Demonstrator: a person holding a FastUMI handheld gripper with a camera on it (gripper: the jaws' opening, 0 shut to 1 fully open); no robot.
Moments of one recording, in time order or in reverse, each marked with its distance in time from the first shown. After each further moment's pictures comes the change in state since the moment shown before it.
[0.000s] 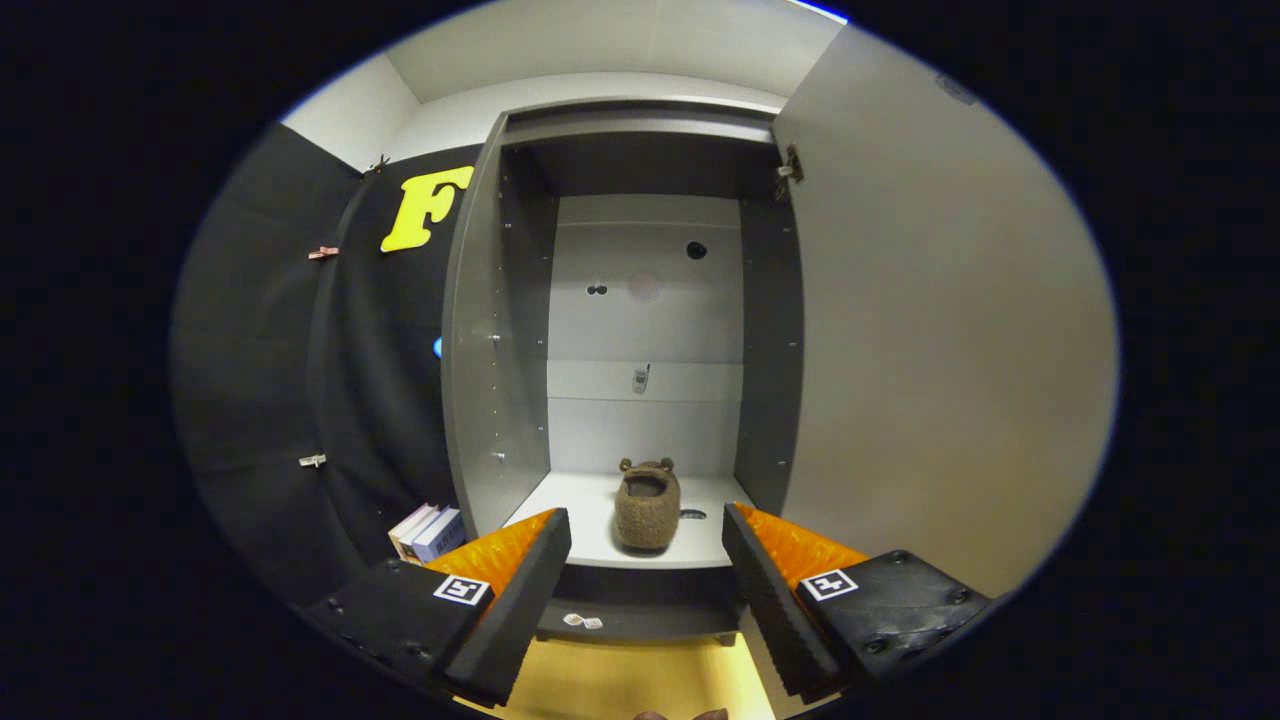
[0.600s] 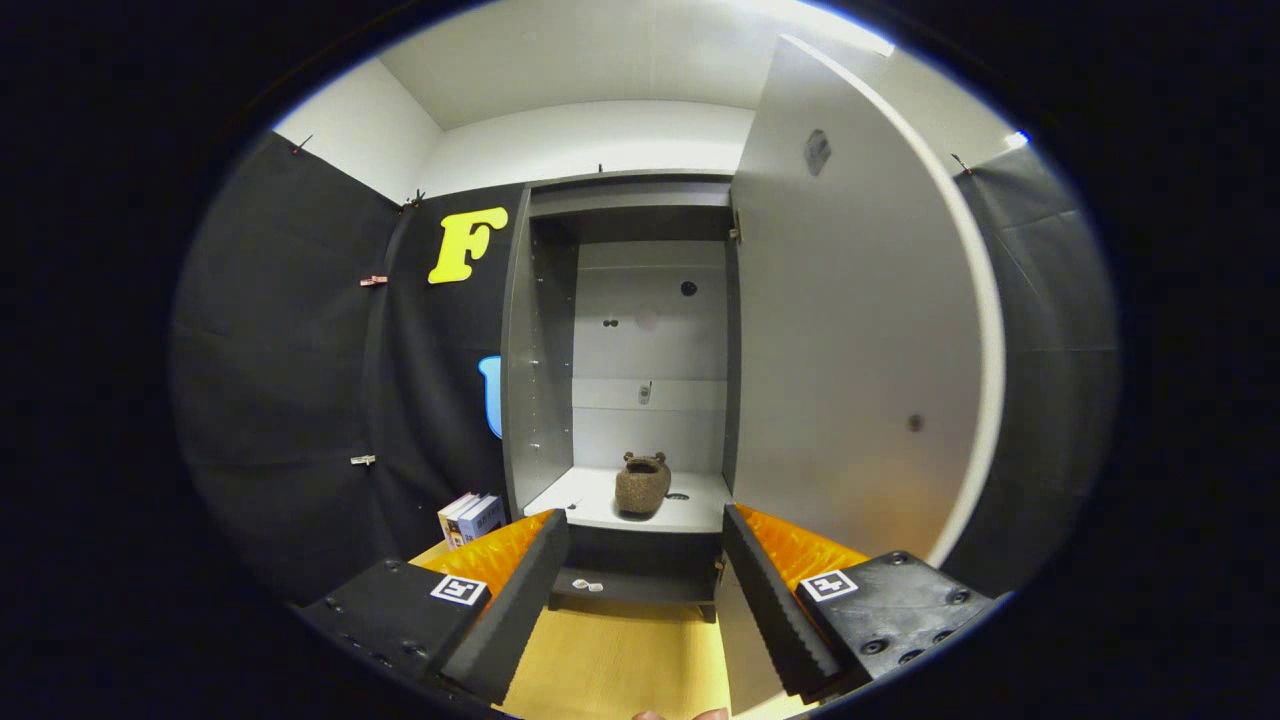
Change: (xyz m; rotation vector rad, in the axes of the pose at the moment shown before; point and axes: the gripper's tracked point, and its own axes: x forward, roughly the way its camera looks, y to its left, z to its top) arm -0.146 -0.054 0.020 0.019 -0.034 0.100
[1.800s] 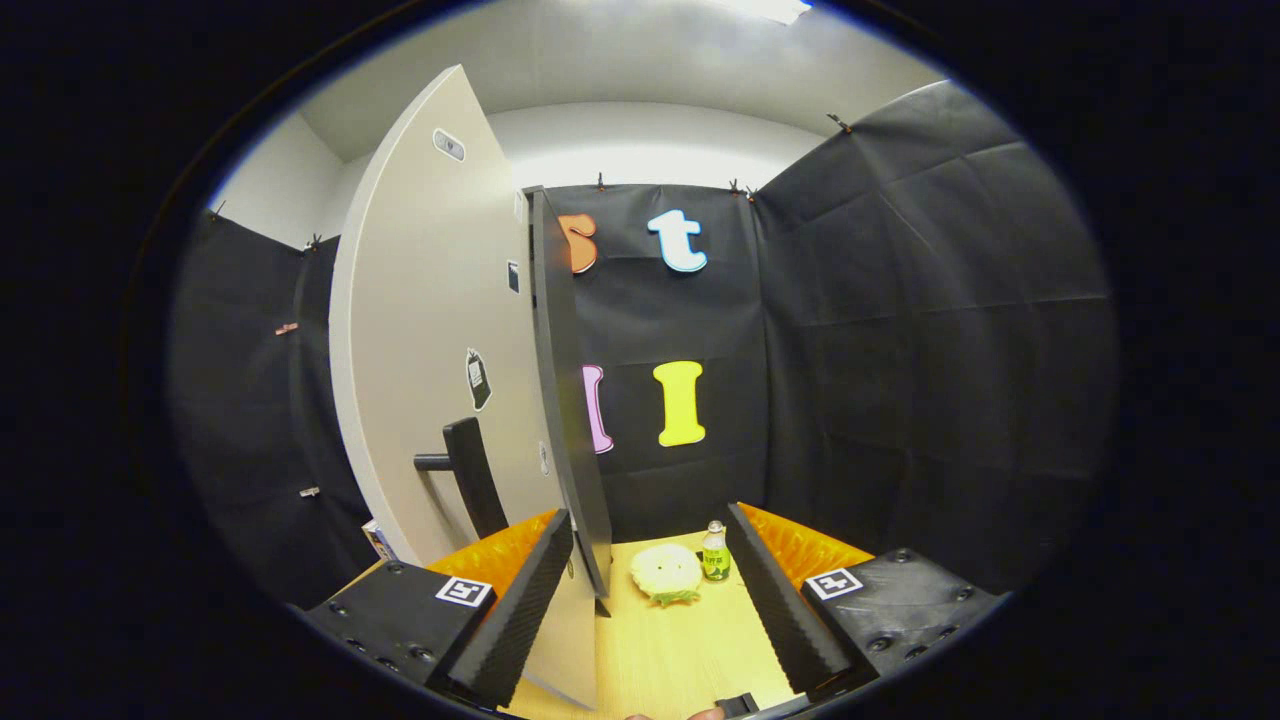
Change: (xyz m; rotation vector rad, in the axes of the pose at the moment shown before) arm -0.019 -0.215 0.007 0.128 0.018 -0.173
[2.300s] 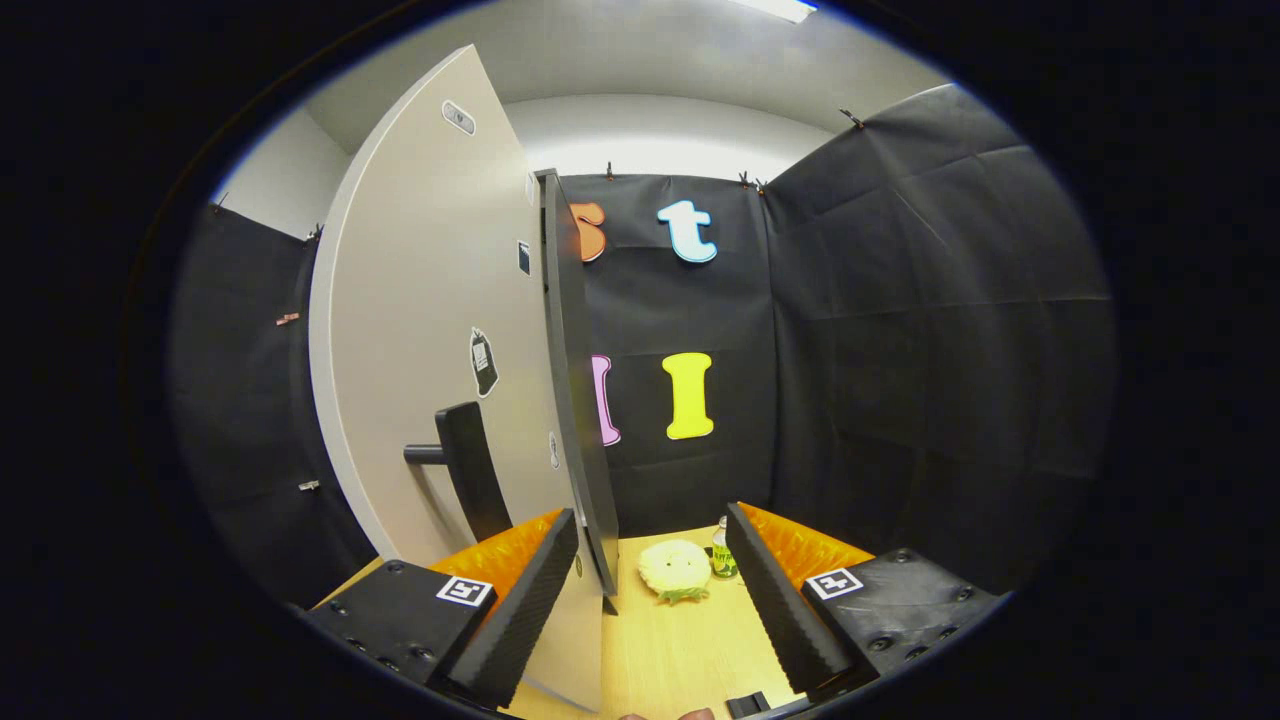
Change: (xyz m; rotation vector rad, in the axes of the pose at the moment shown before) arm 0.007 0.017 -0.007 -0.002 0.016 -0.014
